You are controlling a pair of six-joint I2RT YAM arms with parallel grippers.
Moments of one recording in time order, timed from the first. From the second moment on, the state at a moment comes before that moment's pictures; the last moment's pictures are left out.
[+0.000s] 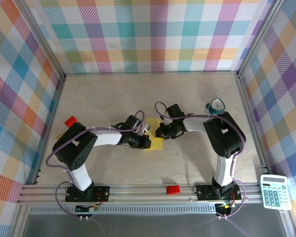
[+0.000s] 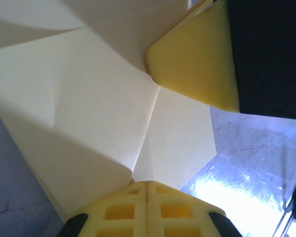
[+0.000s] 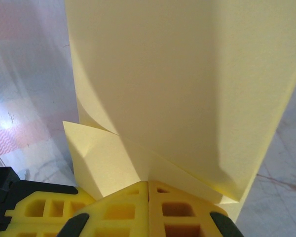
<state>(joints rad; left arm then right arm) -0.65 1.74 0.80 -0.09 0.52 -0.50 0.54 1.90 1.00 -0.24 -0.60 0.56</state>
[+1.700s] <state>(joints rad) -0.58 1.69 0.76 -0.14 0.55 -0.50 0.54 1.90 1.01 -0.26 -0.62 0.56</state>
